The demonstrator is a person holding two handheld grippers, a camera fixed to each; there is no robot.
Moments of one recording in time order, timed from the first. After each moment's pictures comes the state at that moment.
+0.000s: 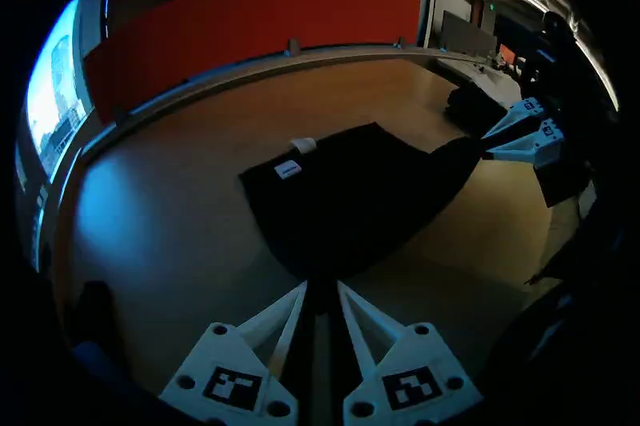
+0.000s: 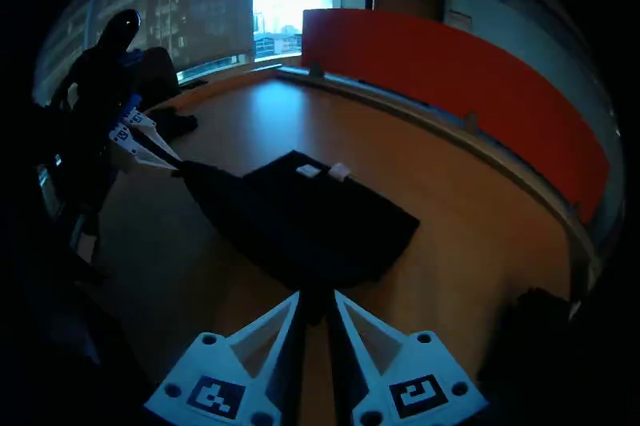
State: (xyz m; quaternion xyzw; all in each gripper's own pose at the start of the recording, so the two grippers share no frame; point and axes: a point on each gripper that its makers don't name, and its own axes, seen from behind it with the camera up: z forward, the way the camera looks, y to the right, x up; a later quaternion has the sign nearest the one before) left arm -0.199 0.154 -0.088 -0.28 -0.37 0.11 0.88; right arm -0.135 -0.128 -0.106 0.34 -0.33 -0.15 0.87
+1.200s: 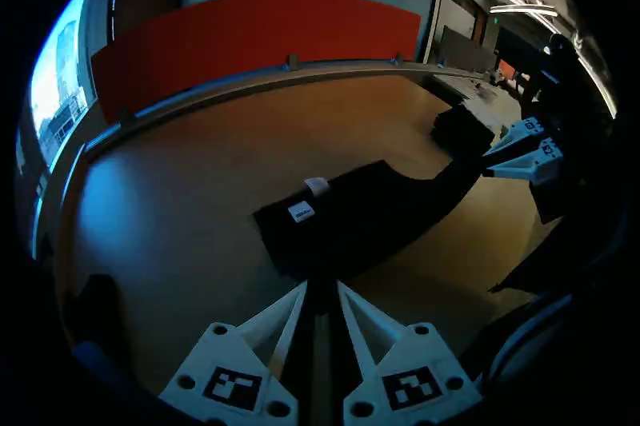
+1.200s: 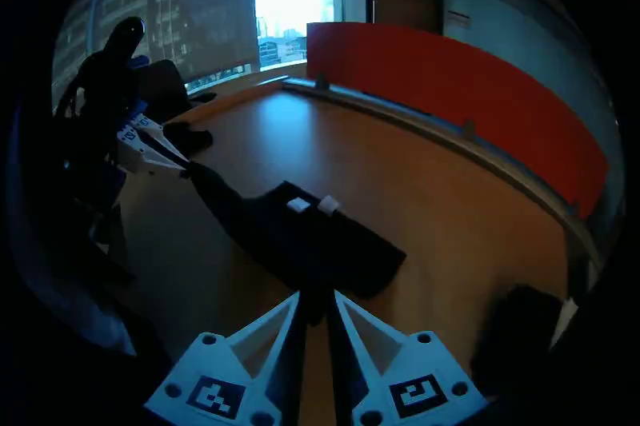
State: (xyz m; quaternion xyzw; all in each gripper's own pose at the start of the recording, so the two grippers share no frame) left arm -0.142 0.163 -0.111 -0.28 -0.37 0.08 0.88; right arm -0.087 -0.121 -0.137 0.35 -0.33 -0.13 0.87
